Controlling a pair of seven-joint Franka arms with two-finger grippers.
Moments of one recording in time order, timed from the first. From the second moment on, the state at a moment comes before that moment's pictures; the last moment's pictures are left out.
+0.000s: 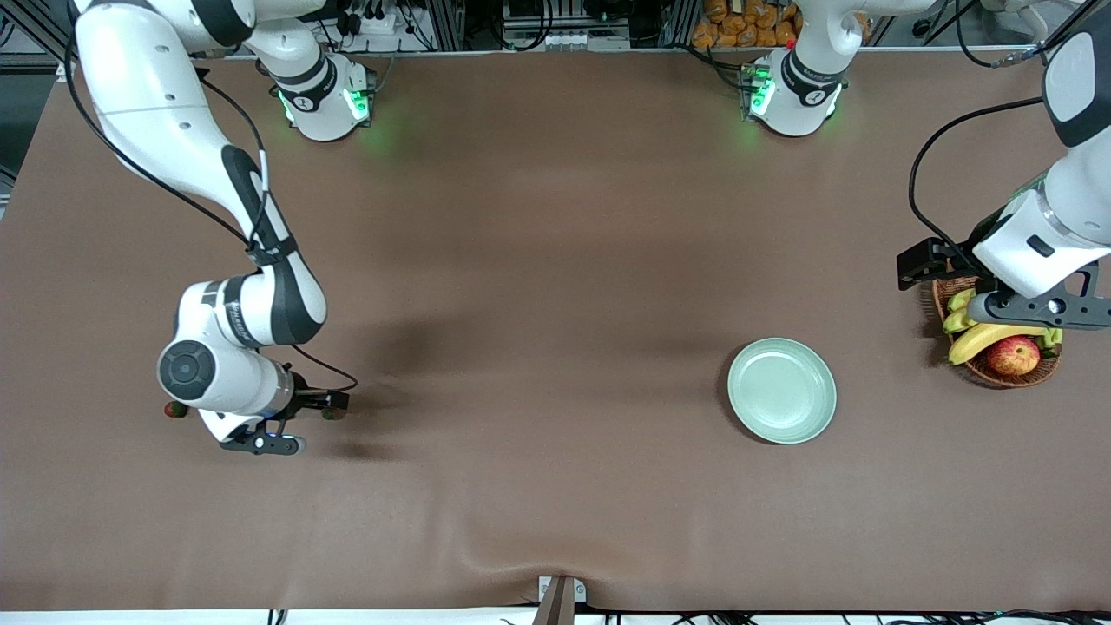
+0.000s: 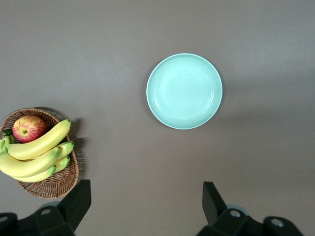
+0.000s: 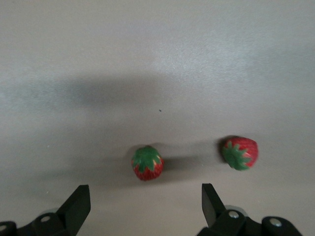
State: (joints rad) left arm -0.14 0.16 0.03 -1.50 0.02 1.63 0.00; right arm 0.15 0.71 -0.02 -1.57 0.04 2.22 0.20
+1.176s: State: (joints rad) left arm -0.14 0.16 0.03 -1.50 0.02 1.63 0.00; right arm 0.15 0.77 -0.02 -1.56 0.04 2.26 0.29
